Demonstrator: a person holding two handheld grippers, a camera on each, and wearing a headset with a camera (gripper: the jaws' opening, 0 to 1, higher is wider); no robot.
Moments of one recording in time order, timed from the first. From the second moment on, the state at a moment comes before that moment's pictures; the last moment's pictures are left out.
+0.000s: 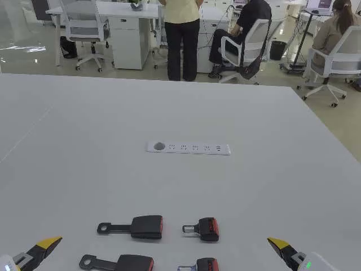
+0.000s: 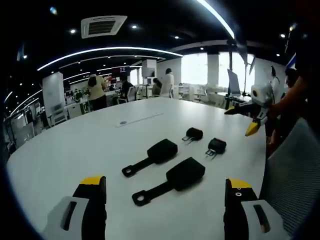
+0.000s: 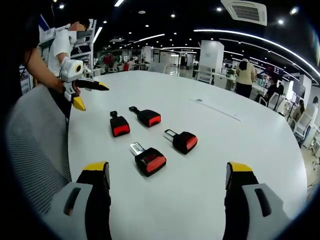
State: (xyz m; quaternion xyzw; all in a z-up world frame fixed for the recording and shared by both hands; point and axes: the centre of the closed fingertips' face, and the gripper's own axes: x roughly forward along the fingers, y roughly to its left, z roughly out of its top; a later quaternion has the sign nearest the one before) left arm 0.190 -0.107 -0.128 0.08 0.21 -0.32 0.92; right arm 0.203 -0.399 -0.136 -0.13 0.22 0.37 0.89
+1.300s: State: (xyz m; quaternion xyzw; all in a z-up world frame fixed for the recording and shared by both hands) left arm 0.191 -0.106 -0.125 0.08 0.20 -0.32 0.92; right arm 0.204 -0.403 -0.137 -0.14 0.22 0.37 0.89
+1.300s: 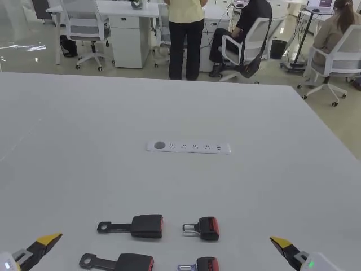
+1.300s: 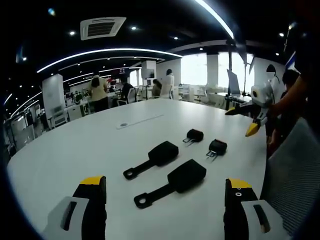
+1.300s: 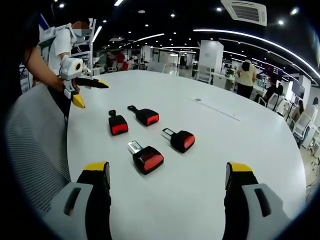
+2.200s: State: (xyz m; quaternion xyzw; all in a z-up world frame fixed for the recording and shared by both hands) left arm 0.198 -0.119 -0.123 0.09 0.21 -0.34 0.91; right arm 0.215 -0.408 -0.140 -0.15 0.23 0.37 0.89
